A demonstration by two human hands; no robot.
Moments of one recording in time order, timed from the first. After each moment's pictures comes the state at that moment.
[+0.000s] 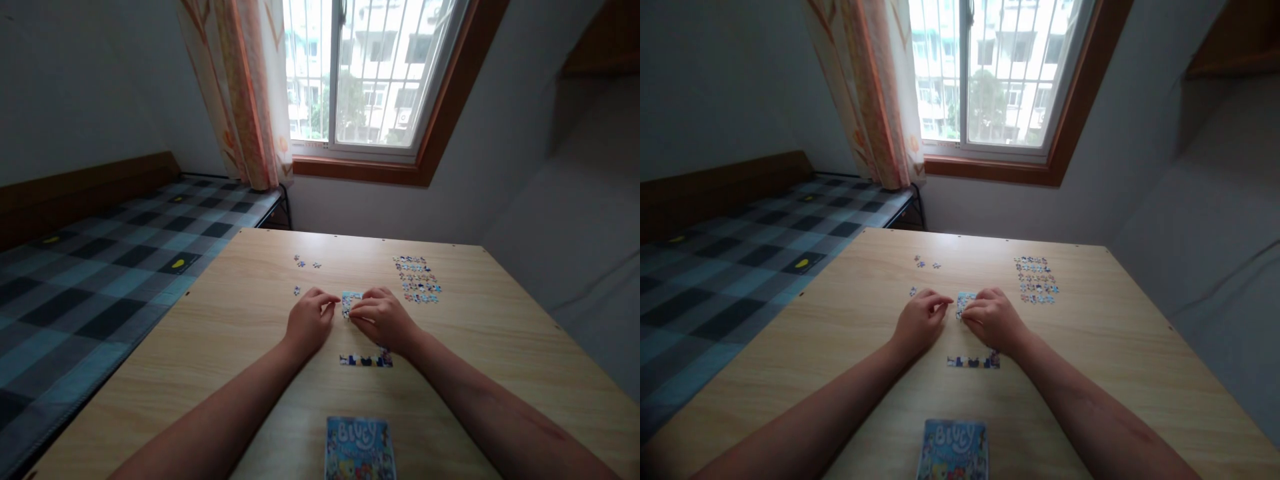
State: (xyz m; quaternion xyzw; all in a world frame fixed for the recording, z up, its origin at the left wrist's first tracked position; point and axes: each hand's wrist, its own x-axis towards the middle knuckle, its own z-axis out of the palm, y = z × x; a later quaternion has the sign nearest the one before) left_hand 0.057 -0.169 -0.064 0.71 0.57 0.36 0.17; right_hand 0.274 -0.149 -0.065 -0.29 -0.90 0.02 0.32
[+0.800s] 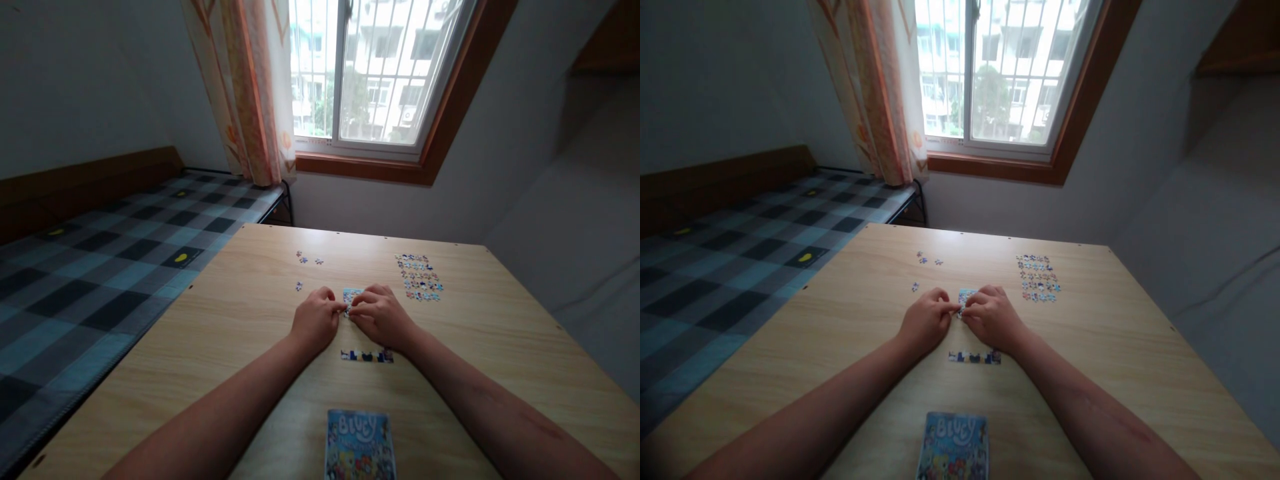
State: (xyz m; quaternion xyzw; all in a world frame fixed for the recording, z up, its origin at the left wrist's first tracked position) left_hand 0.065 -0.180 -0.061 0.79 0.57 0.23 0.07; right_hand 0.270 -0.153 -0.066 -0.31 -0.90 0.03 0.30
